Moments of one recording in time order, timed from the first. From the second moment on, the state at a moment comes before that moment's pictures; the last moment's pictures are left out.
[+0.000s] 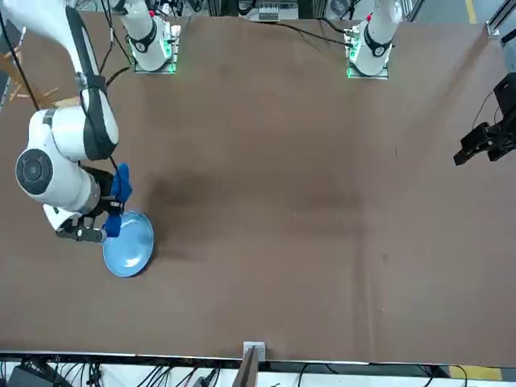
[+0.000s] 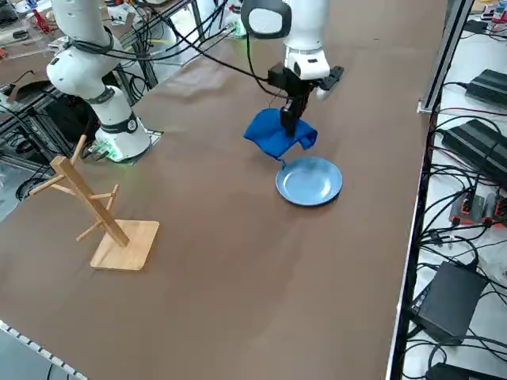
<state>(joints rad) -0.01 0.43 0.09 -1.63 -0.14 1.96 0.22</state>
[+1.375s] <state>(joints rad) -0.05 0.56 0.09 -1.63 -0.18 2.19 0.19</state>
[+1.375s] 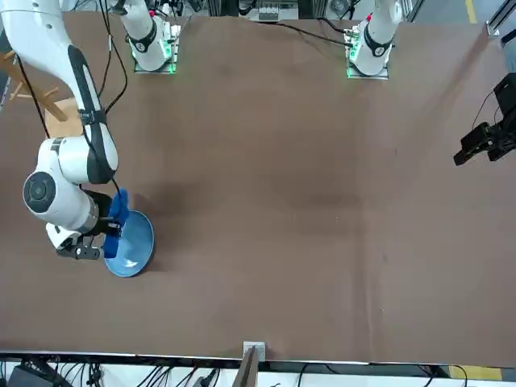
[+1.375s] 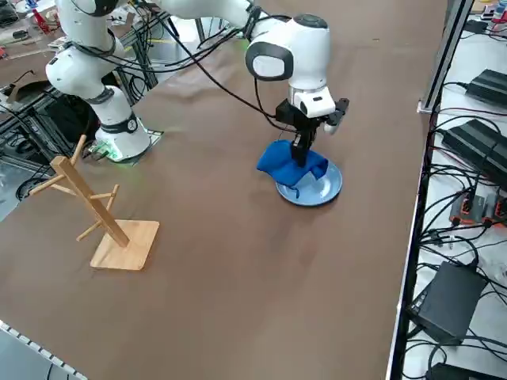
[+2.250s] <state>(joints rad) -0.07 0.68 0.09 -1.67 -0.23 2.48 0.19</state>
